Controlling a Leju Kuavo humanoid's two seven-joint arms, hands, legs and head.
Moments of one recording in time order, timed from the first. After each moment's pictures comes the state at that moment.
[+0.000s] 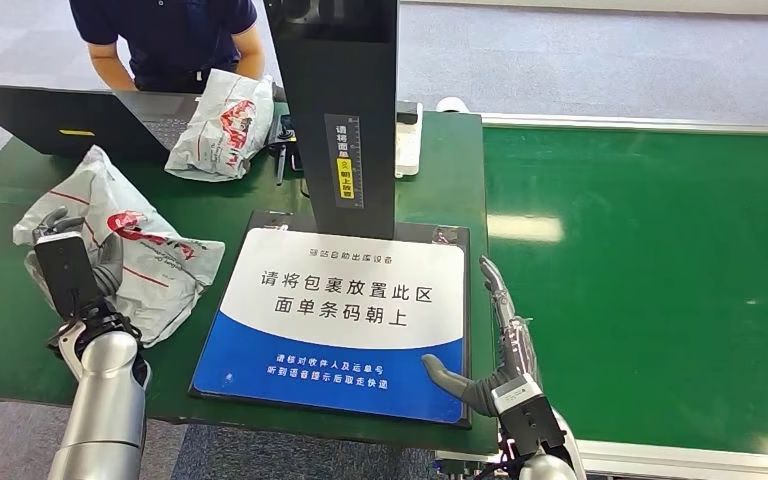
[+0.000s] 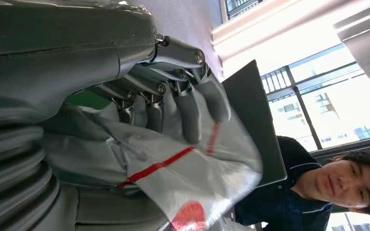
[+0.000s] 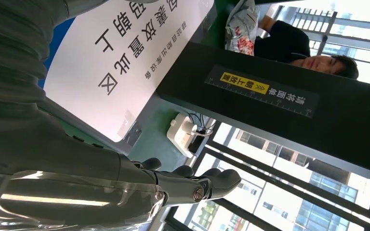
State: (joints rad) left arm -0.33 -0.04 0.28 -1.07 -0.43 0.56 -0.39; right arm 0.05 0.08 0.24 -1.73 0.39 -0.18 -0.43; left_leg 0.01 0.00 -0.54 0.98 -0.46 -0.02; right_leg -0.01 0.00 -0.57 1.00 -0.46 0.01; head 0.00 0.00
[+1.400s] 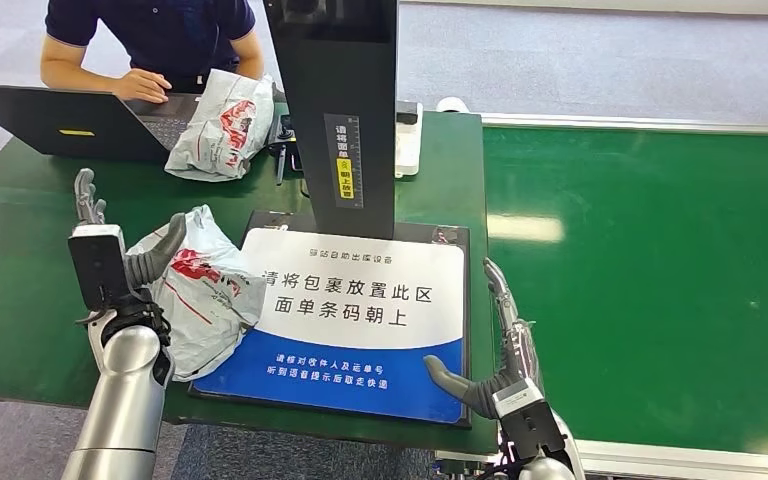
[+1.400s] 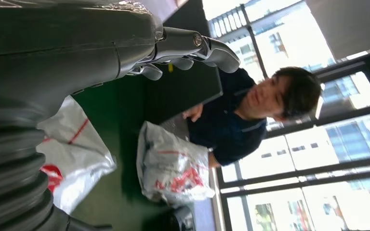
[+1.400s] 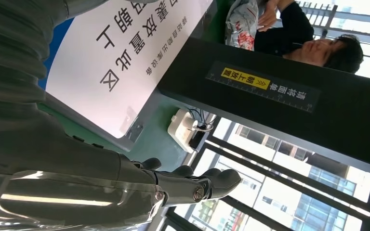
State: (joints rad) left arm -0.30 -0.06 0.09 -1.19 -0.37 0.41 -0.42; right arm 0.06 0.08 0.24 -1.73 0.39 -0.21 -0.45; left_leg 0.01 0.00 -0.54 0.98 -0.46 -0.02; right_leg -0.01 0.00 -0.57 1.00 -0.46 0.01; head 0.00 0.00
